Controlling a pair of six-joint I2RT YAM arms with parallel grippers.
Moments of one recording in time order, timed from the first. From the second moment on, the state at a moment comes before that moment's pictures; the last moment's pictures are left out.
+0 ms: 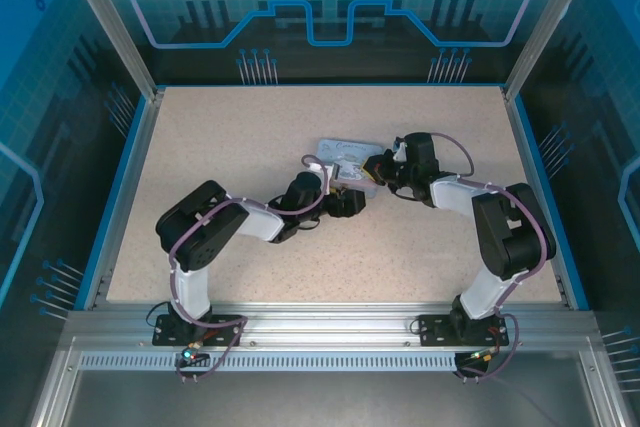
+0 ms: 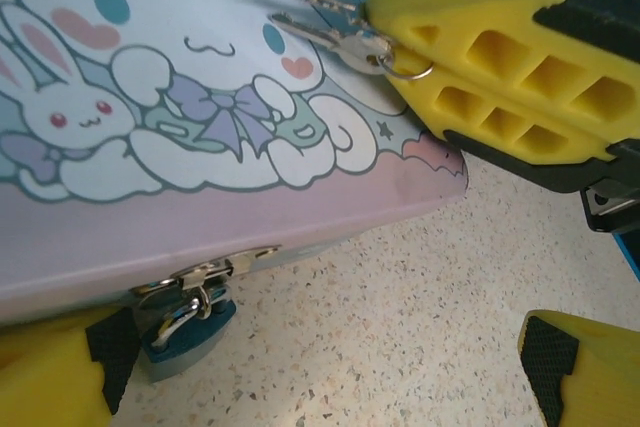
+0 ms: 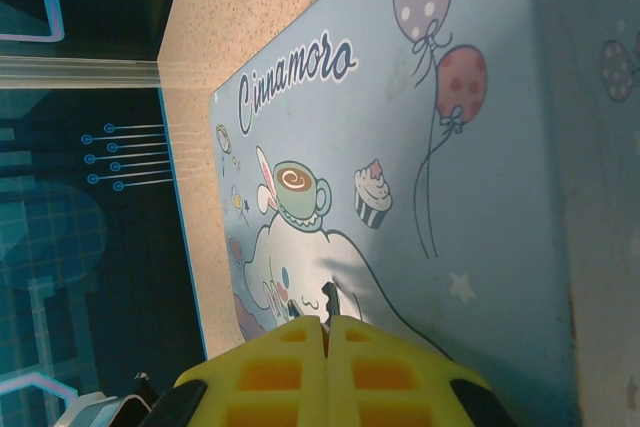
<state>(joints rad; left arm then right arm) -0.69 1.91 0.79 0.69 0.19 -0.67 0.28 1.70 0.85 0.22 -0.52 1.08</state>
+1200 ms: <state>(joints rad) -0.72 1.97 0.82 0.73 0.15 -0.74 0.30 1.70 0.85 0.22 -0.52 1.08</state>
